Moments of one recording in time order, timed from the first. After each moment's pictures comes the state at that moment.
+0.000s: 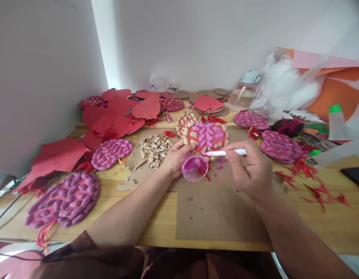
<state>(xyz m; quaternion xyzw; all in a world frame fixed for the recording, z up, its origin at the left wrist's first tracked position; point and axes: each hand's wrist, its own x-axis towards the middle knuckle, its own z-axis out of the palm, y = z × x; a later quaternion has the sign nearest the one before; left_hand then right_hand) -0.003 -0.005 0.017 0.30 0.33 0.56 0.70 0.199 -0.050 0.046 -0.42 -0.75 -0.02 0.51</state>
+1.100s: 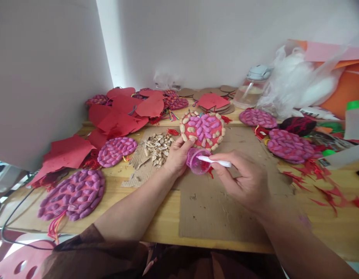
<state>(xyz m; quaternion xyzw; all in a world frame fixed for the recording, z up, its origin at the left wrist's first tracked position) 0.002 0.001 0.003 0.30 0.33 0.63 0.63 0.173 -0.068 0.051 -0.37 -0.80 0.03 0.48</state>
